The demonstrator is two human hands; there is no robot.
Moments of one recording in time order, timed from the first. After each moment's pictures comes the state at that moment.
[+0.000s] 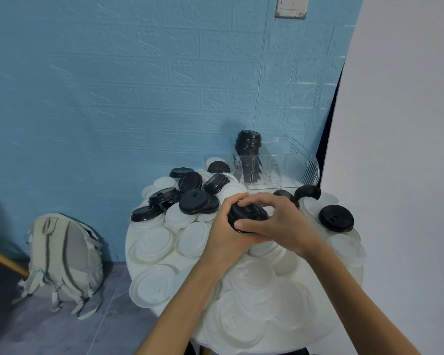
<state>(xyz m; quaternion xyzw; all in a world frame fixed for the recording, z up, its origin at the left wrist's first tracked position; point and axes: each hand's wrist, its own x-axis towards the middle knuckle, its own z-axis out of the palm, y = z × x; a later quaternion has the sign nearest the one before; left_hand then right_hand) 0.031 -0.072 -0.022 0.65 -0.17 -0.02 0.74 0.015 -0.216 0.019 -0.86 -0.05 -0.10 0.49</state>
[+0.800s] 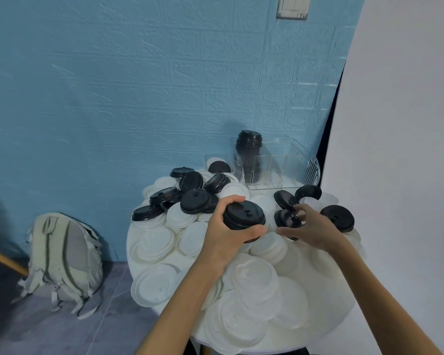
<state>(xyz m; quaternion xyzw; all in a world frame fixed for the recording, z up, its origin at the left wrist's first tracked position) 0.033 -0.064 -0.023 0.64 -0.13 -0.04 0.75 0.029 -0.295 -0.020 -0.94 0.16 -0.01 0.32</state>
